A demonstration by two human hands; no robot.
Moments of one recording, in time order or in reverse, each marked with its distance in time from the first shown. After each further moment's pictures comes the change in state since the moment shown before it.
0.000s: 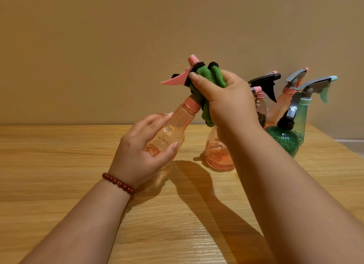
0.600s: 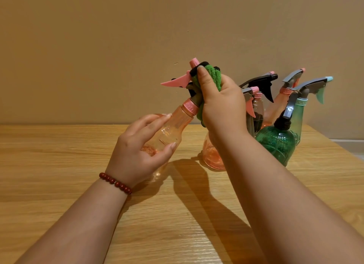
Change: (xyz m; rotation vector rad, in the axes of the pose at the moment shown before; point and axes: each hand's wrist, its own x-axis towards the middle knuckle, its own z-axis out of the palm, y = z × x) left_hand 0.001 0.003 0.000 0.027 -0.002 0.007; right_hand 0.001 0.013 0.012 -0.030 0.136 -0.069
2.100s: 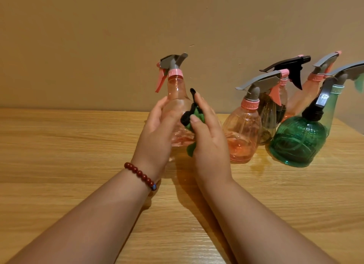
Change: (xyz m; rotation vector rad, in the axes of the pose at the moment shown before) left_hand 0.007 0.025 0.019 -0.923 0.085 -0.834; right_hand -0.072 0.064 0.023 0.063 -0.203 0.015
